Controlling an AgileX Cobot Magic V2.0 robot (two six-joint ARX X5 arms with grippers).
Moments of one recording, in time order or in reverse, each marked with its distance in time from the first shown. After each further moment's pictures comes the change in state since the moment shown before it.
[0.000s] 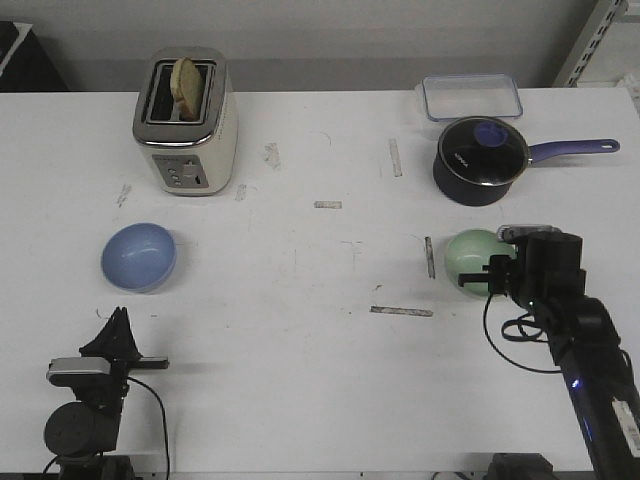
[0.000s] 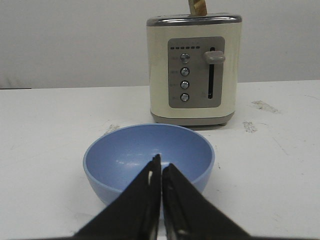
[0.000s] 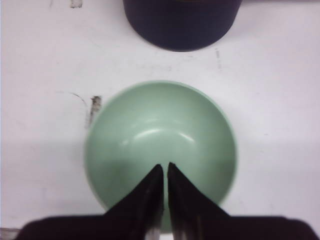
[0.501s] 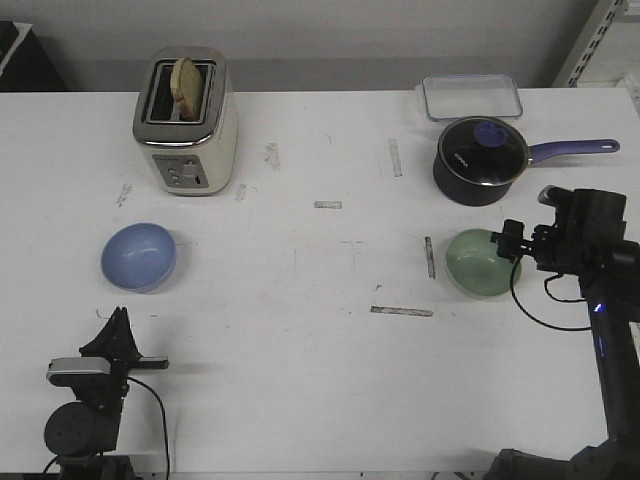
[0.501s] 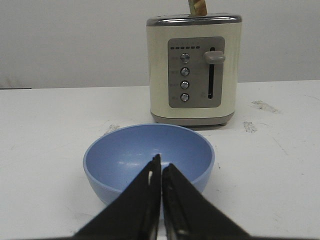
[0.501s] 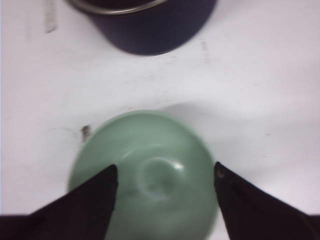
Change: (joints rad) left arm 0.000 0.000 0.000 0.000 0.000 0.000; right arm -0.218 0.293 0.264 -0.143 -0.216 0.059
